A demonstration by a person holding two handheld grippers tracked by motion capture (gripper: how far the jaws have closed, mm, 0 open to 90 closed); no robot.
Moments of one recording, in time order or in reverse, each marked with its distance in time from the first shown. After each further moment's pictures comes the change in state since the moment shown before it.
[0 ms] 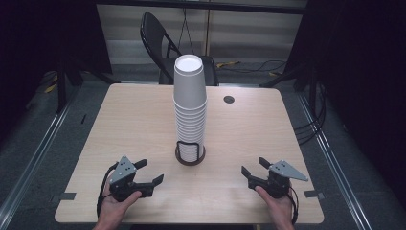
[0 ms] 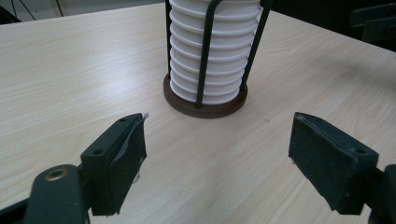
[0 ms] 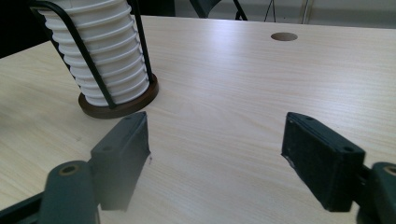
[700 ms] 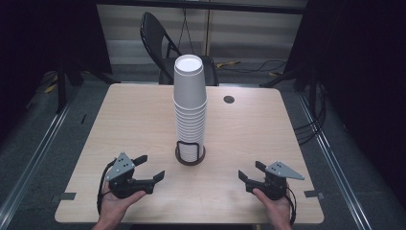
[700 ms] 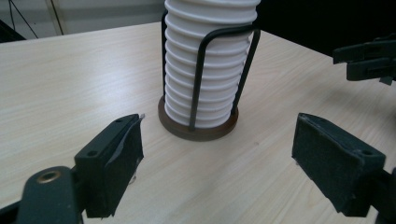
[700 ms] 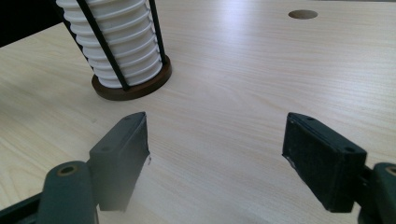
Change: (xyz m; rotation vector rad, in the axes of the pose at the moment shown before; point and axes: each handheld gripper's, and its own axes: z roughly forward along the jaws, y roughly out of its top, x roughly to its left) left arm -0.003 0.019 -0.007 -0.054 -0.016 -0.015; right arm 0.006 -0.002 0.001 0.079 0.040 0.012
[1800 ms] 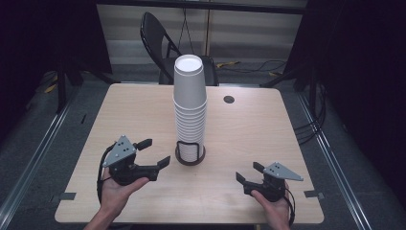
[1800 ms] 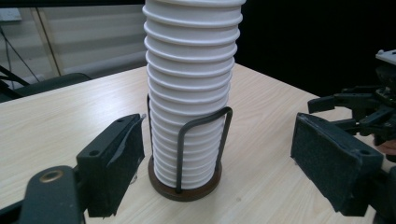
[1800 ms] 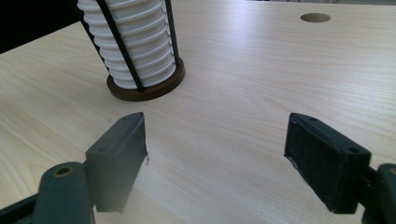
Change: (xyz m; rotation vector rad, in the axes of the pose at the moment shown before) left arm -0.013 0.063 -0.004 -0.070 -0.034 0.038; right arm 0.008 0.002 -0.002 -0.006 0.030 -0.013
